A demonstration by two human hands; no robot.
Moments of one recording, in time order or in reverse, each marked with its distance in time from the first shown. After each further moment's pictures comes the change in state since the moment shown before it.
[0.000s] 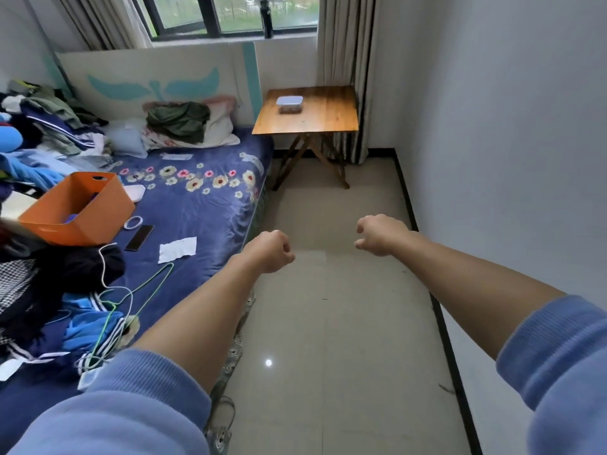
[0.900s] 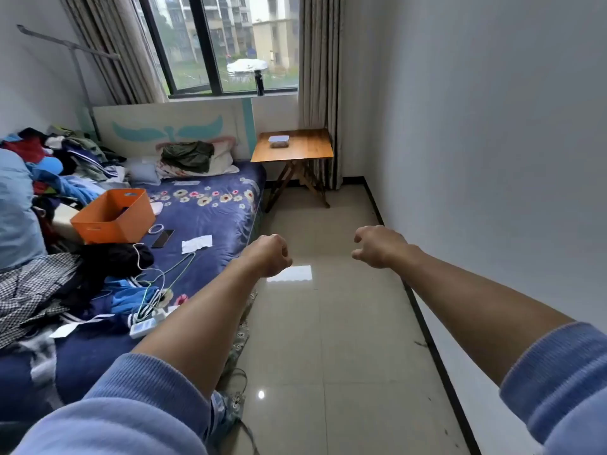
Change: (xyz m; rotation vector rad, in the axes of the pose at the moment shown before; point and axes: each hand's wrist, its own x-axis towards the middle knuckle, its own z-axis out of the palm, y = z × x) left_hand -0.384 -0.024 0.045 0.057 0.183 0.149; right_hand -0.407 -0.083 0.068 0.067 0.210 0.045
